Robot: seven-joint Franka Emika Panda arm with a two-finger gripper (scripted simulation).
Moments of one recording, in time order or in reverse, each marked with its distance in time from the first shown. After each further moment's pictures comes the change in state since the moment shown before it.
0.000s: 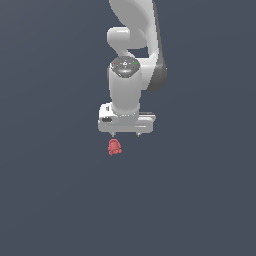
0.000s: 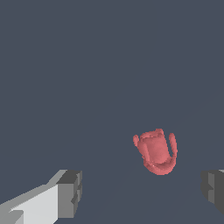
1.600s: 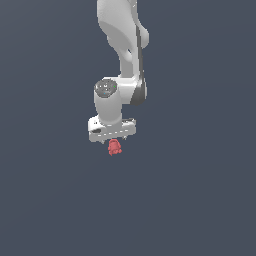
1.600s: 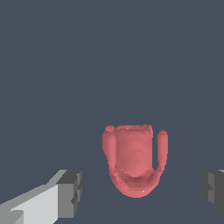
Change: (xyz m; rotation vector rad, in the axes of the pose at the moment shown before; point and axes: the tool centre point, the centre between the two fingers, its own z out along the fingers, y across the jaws) arm -0.024 0.057 0.079 0.006 0.010 -0.241
